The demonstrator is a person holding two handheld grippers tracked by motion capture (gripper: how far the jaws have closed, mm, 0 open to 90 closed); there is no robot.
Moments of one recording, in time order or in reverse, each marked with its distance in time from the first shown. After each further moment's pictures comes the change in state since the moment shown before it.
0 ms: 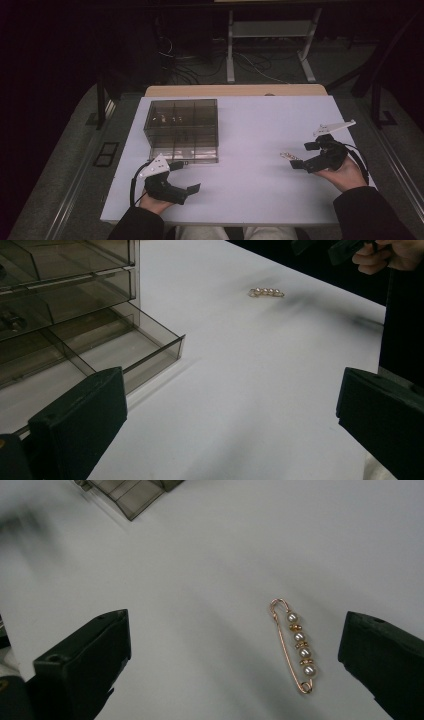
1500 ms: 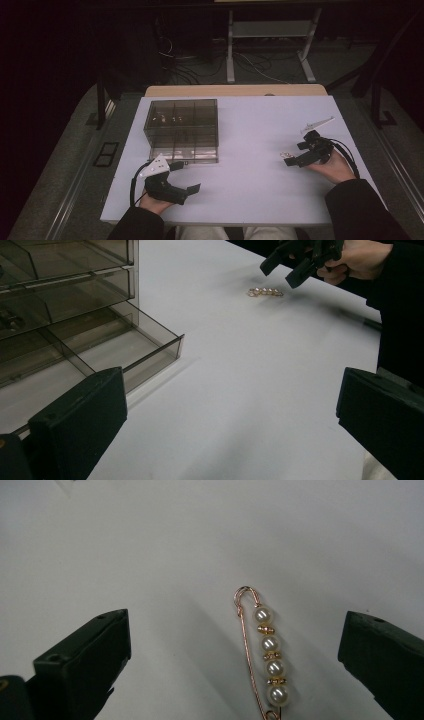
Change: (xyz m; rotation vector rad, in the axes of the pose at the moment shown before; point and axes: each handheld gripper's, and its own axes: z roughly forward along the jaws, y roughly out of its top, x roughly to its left) left arm 0.000 0.000 0.000 0.002 -0.005 -0.003; right arm -0.038 0.000 0.049 0.127 0.017 0.007
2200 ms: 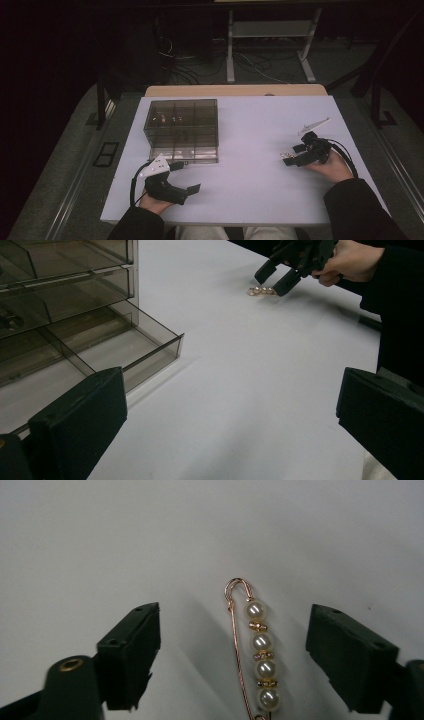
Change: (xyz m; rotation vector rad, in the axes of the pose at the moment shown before) left arm 0.000 0.000 0.000 0.001 -0.002 0.001; right arm -0.005 -0.002 0.009 0.034 -0.008 -0.031
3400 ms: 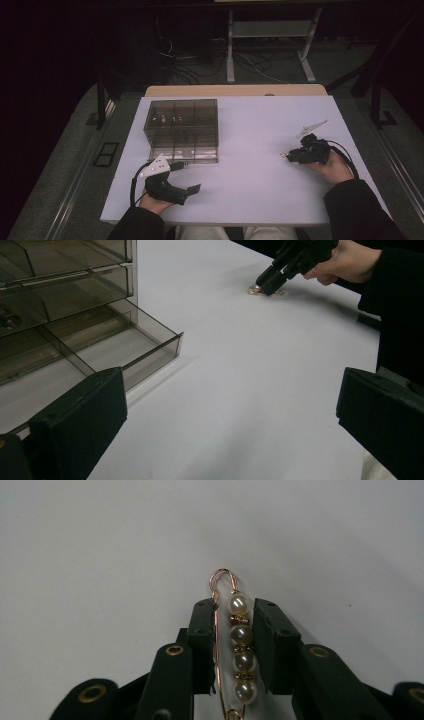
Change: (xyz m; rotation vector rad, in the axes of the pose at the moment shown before) left arm 0.000 0.000 0.000 0.006 -0.001 0.001; right arm 0.004 -0.003 0.002 0.014 -0.085 -0.075
